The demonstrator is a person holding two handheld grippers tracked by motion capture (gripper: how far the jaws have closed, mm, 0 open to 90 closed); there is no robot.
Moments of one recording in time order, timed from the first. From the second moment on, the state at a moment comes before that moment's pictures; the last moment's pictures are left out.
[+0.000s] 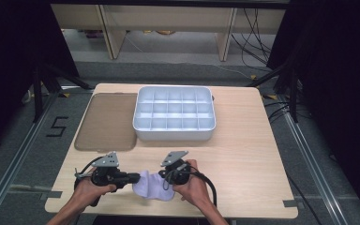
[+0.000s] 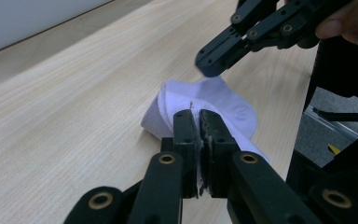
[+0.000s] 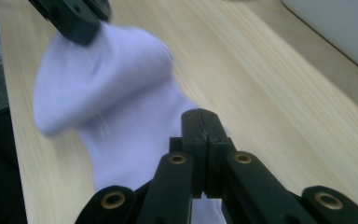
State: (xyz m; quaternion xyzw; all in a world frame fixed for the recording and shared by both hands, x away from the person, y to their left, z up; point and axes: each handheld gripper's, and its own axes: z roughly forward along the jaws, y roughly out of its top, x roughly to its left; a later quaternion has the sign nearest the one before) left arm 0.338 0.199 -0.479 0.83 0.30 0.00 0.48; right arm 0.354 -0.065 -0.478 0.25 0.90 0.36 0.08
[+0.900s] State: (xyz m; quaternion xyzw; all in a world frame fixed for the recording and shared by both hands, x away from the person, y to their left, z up) left arm 0.350 0.141 -0.489 0.84 0.29 -0.02 0.45; right arm 0.351 -0.080 -0.498 0.25 0.91 0.32 0.06
